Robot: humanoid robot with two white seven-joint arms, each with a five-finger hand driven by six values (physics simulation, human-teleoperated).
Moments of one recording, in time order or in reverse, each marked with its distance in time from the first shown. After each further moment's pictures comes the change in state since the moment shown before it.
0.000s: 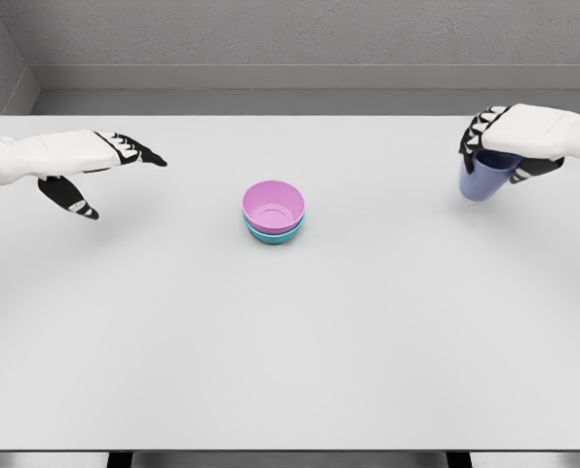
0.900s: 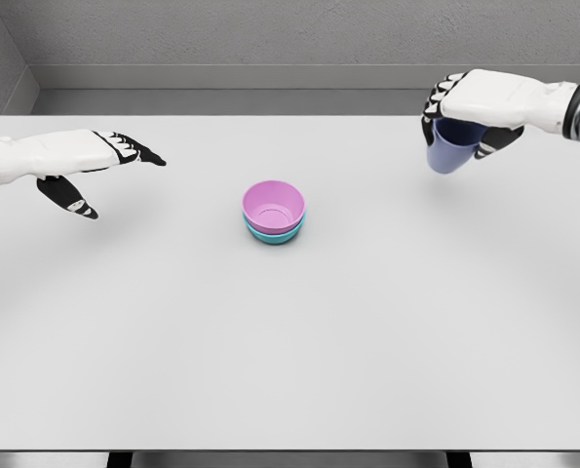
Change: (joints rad) left arm 0.000 0.002 0.001 0.000 0.000 0.000 0.000; right arm -0.074 0.113 -0.001 -0.003 -0.016 0.000 0.001
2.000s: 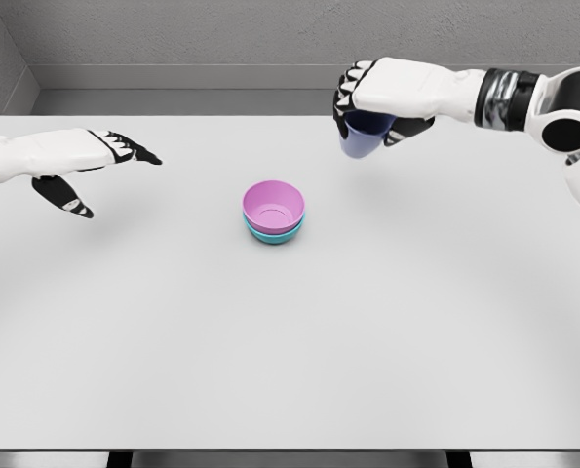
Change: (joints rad) left arm -0.002 0.014 -0.001 -0.001 0.001 0.000 0.000; right arm -0.060 0.204 0.042 -0.007 0.003 0.000 0.000
